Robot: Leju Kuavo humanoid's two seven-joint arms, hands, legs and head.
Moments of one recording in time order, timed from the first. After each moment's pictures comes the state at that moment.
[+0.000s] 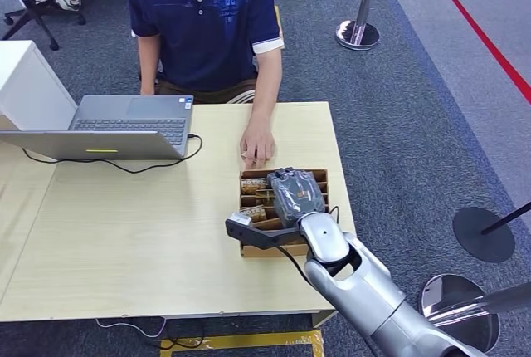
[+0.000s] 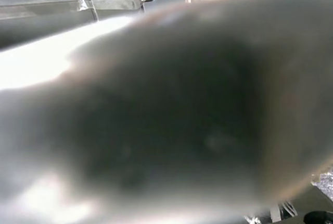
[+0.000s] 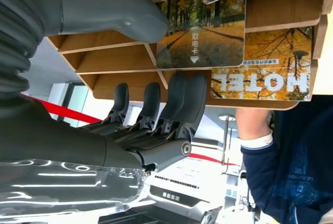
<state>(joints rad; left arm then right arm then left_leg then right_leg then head) -0.12 0.02 -1.54 -0.16 1.51 0.29 -0.21 -0.39 -0.07 0.69 -1.32 1.22 0.03 0.19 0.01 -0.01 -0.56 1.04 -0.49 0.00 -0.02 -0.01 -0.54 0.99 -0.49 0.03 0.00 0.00</state>
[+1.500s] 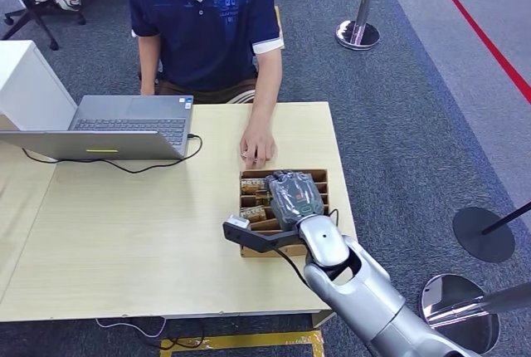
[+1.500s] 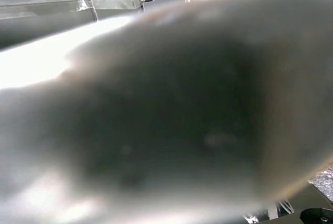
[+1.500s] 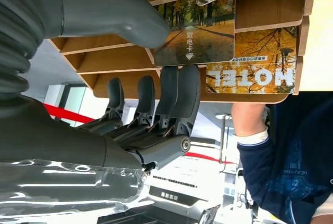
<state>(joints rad) -0.12 0.02 -1.54 -0.16 1.51 0.28 -0.22 -0.37 -0.07 0.70 -1.35 1.23 0.03 0.19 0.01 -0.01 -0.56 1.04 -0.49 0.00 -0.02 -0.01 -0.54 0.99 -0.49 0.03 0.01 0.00</state>
